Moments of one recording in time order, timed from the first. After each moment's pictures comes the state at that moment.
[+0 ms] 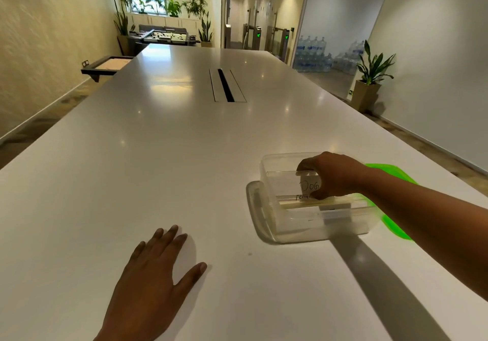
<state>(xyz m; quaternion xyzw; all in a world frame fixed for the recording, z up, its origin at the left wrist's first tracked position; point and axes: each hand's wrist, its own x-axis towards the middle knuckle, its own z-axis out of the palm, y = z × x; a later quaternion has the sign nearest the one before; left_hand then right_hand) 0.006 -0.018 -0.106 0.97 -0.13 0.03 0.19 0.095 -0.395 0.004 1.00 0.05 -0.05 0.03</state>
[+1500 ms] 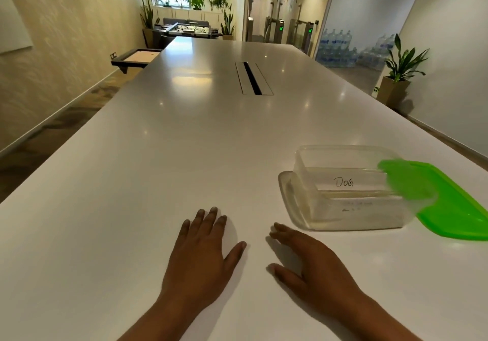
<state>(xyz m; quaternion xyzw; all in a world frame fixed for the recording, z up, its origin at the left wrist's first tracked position) 0.005 -0.020 -0.118 0.98 -0.15 0.07 0.15 -0.049 -0.243 -0.098 0.96 0.11 0.09 -0.26</state>
